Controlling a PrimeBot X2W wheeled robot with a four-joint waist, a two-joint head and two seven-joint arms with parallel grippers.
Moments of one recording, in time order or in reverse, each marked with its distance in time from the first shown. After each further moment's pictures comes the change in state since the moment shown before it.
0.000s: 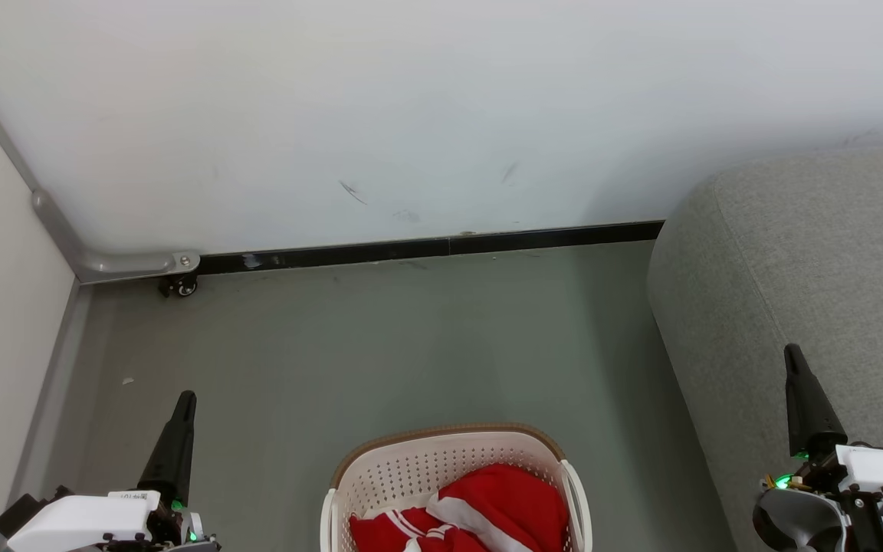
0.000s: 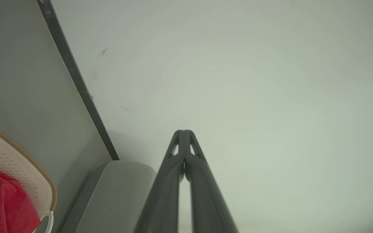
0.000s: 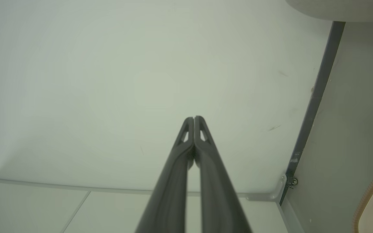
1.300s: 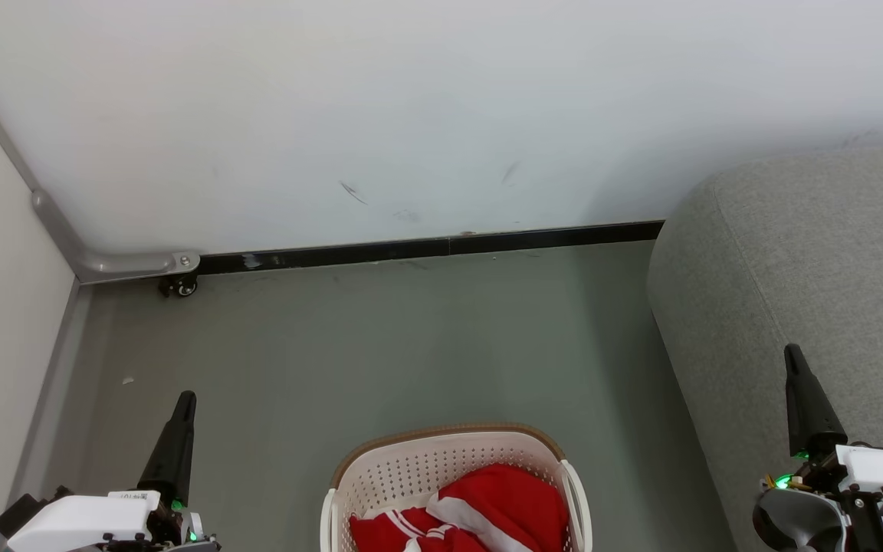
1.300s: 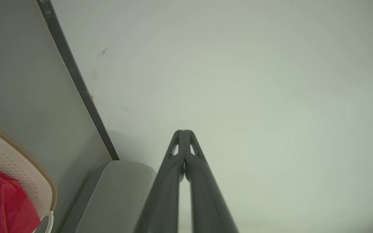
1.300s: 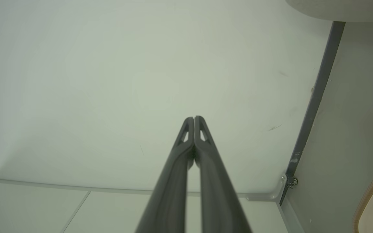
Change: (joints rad) left arm 0.000 0.000 0.000 0.000 0.000 0.000 0.000; right arm 0.000 0.000 0.000 0.000 0.000 0.000 0.000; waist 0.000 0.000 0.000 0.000
